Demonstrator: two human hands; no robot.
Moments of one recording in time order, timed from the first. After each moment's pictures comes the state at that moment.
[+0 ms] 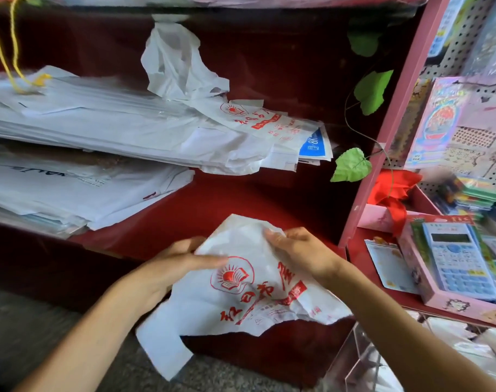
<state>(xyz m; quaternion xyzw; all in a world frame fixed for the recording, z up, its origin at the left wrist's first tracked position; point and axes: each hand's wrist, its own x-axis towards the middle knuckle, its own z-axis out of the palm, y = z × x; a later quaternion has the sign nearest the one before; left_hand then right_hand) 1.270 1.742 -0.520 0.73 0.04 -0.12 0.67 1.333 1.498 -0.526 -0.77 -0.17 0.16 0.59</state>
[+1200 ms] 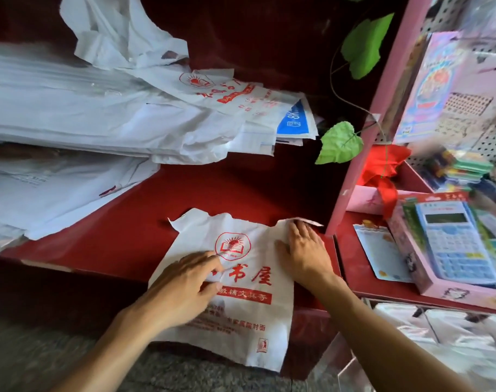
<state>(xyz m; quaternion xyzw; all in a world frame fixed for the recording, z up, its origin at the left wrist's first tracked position) 1.325 1.711 -0.596 0.96 -0.19 0.01 0.20 1.403 1.458 -0.623 -0.99 -0.05 -0.03 0.16</state>
